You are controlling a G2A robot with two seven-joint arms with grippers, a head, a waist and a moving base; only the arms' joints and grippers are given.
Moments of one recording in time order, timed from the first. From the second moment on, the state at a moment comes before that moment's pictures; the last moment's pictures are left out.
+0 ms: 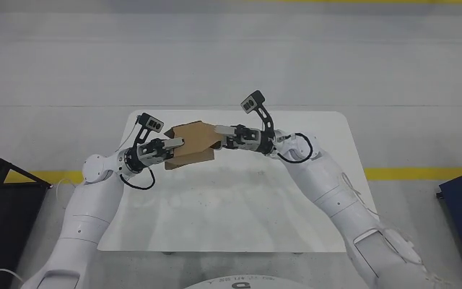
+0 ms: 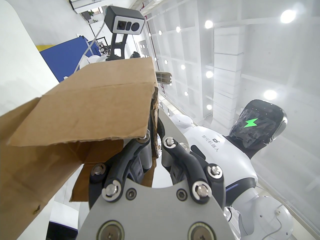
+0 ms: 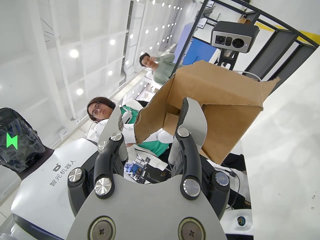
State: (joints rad) left arm 1.18 -1.17 -1.29 -1.18 -0.86 -0.37 -1.44; right arm -1.02 -1.26 0.98 -1.26 0.73 -0.41 1.11
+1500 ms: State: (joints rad) left arm 1.18 -1.17 -1.29 -1.18 -0.86 -0.37 -1.44; right arm -1.07 -1.23 1.03 -1.36 0.10 -0.49 0.87
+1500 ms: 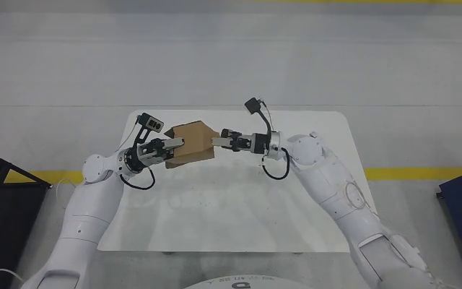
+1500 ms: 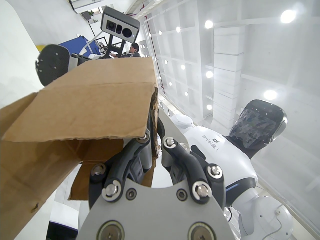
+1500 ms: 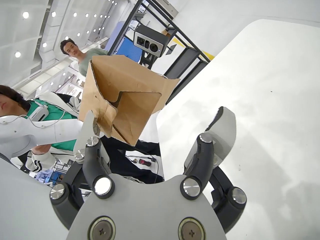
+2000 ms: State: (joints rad) left arm 1.18 -1.17 -1.29 -1.18 -0.86 -0.37 -1.44; right arm -1.04 -1.24 0.97 -1.34 0.02 -0.42 0.81
